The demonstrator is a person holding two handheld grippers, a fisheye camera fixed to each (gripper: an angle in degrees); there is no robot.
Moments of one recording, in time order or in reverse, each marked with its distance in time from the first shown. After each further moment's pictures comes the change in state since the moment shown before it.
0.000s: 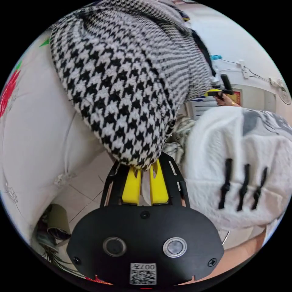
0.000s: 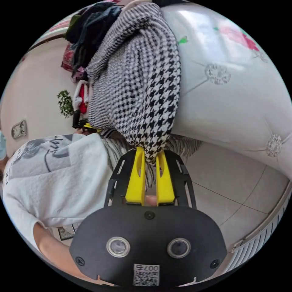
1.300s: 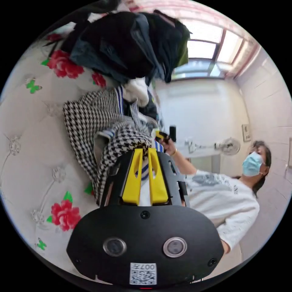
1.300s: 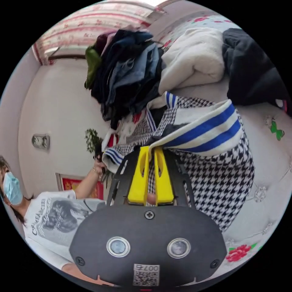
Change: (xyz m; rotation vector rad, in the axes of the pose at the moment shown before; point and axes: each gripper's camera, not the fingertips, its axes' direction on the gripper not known) left arm -0.103 -0.138 -0.289 0.776 0.468 -0.135; right arm -0.039 -0.285 -0.209 0.295 -0.186 -0.163
